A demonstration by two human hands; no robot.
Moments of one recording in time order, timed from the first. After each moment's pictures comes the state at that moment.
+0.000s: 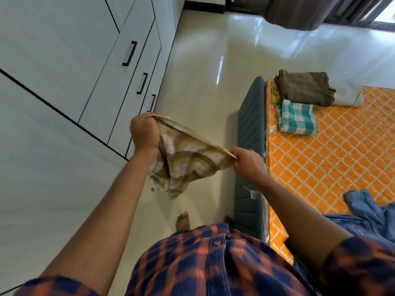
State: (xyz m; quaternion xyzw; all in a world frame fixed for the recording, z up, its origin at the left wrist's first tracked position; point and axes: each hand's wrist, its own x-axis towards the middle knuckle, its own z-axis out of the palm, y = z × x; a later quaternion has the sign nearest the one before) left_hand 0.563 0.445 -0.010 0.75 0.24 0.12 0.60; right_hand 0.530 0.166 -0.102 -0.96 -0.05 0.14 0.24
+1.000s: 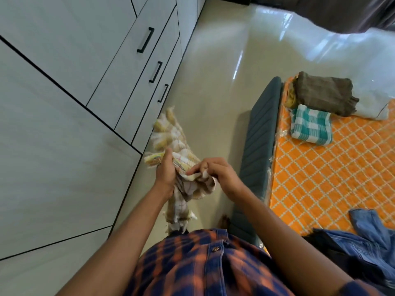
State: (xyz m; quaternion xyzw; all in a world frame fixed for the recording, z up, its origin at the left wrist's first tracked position) left_hand 0.478 0.398 -0.072 0.51 0.43 -0.07 0.74; right_hand 0.500 0.233 -0.055 -0.62 -0.06 0.35 0.70
